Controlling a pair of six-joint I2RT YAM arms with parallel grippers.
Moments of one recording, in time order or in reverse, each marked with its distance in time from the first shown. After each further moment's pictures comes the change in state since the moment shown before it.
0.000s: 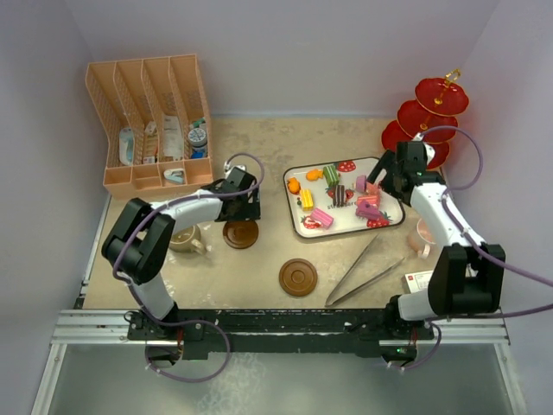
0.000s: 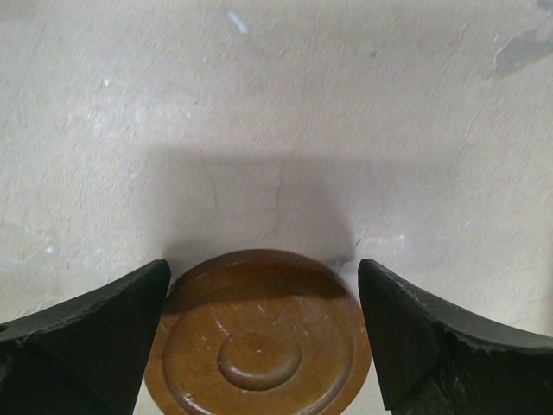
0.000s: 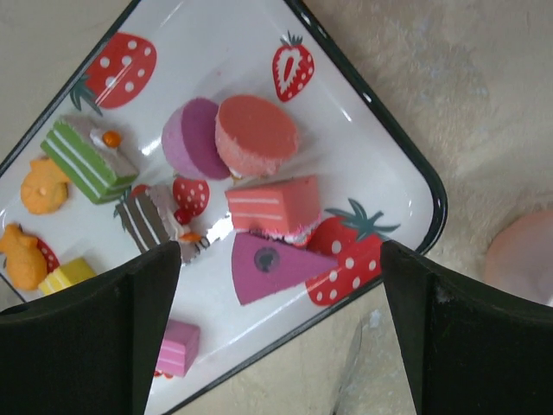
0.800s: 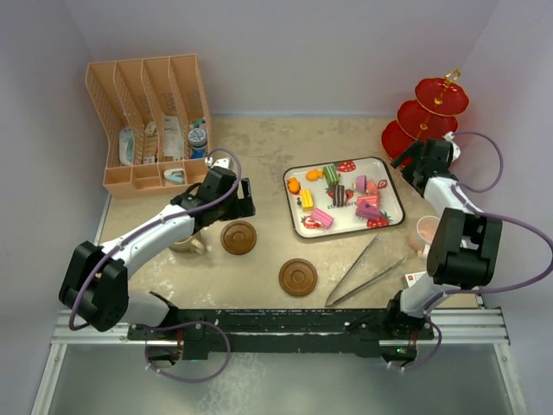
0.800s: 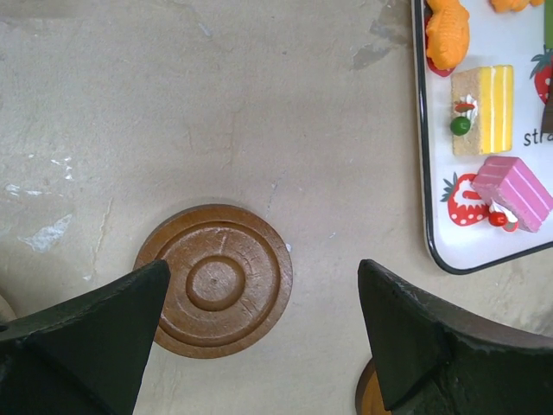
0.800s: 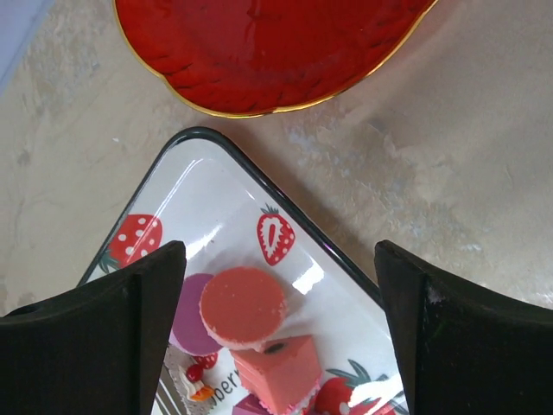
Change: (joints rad) left arm -0.002 -0.380 -0.124 -0.047 0.075 -0.074; right arm -0.240 0.235 0.015 0.391 -0.140 0.029
